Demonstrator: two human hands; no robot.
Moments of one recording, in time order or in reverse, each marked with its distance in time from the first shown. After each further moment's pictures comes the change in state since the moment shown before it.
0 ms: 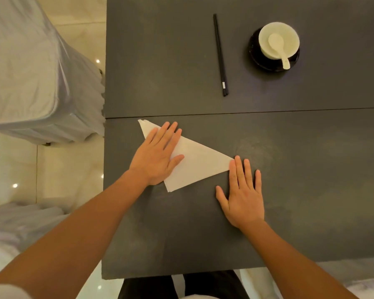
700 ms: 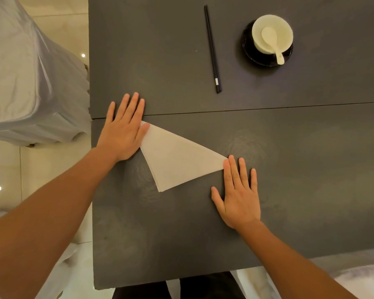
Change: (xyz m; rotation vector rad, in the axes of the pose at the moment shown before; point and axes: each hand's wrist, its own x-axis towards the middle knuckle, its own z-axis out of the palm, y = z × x) left_hand 0.029 -0.077 -0.008 -0.062 0.086 -0.171; right_hand 0.001 -0.002 0.001 -0.004 -0.011 -0.004
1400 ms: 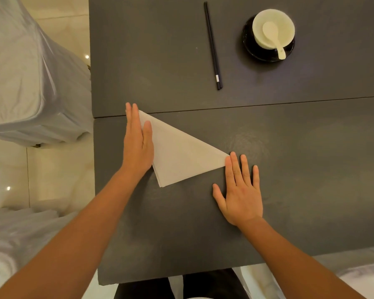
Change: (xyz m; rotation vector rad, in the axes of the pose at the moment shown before) left_hand -0.029 0.075 -0.007 -0.841 0.247 -0.378; right_hand 0.001 0.000 0.001 0.007 0.006 0.003
